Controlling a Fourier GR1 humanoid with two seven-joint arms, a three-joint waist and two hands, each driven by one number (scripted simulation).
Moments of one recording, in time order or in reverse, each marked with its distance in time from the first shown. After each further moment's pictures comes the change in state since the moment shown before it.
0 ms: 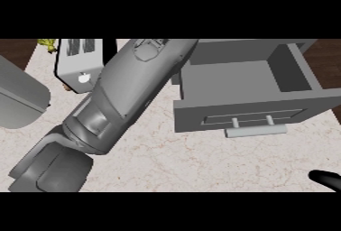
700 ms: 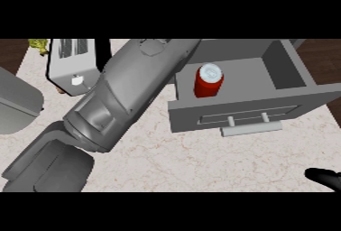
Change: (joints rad) left arm -0.064 0.000 -0.082 0.108 0.094 0.159 -0.049; right arm -0.050 -0.042 0.030 -0.006 0.035 0.016 0.012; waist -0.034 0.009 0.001
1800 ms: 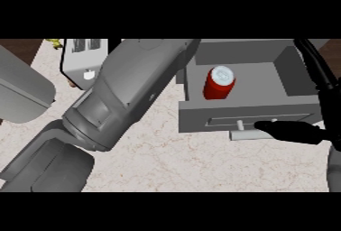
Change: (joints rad) left arm -0.027 0.000 0.019 0.033 0.127 0.018 -0.097; right arm -0.218 -0.148 0.285 0.332 0.601 -0.014 -0.229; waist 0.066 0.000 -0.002
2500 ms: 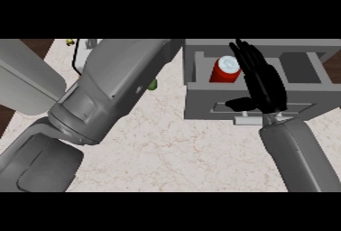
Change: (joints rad) left arm 0.015 0.047 0.029 0.004 -0.025 -0.067 0.005; right arm -0.218 0.092 0.143 0.585 0.367 -0.255 -0.134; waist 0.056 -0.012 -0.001
